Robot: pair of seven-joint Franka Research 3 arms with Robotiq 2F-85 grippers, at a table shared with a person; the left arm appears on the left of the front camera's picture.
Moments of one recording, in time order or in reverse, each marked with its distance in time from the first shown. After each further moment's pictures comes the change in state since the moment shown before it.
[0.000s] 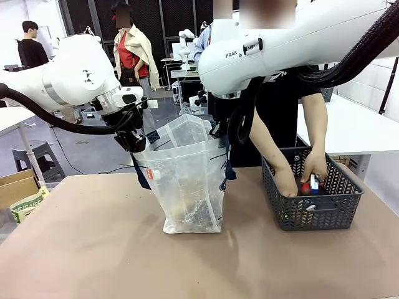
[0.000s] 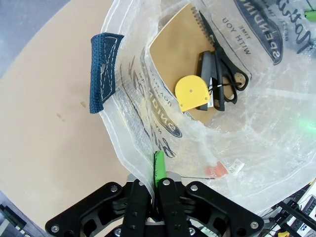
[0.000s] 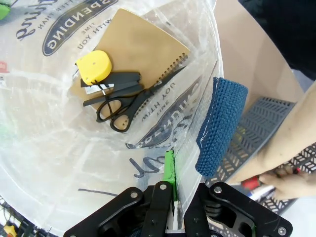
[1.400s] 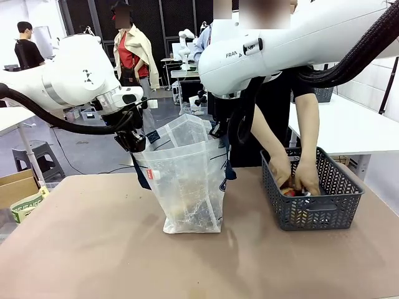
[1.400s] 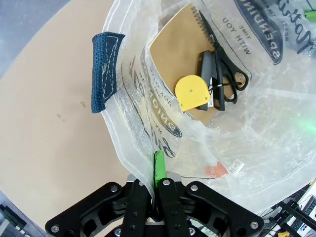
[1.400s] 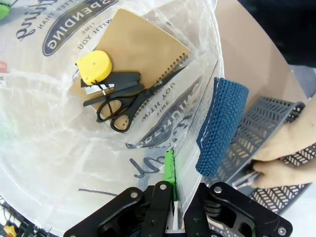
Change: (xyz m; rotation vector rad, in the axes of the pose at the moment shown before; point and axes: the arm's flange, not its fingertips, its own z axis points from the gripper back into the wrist) left arm 0.000 0.000 0.000 0.000 0.000 0.000; right arm 0.000 0.000 0.000 0.000 0.000 0.000
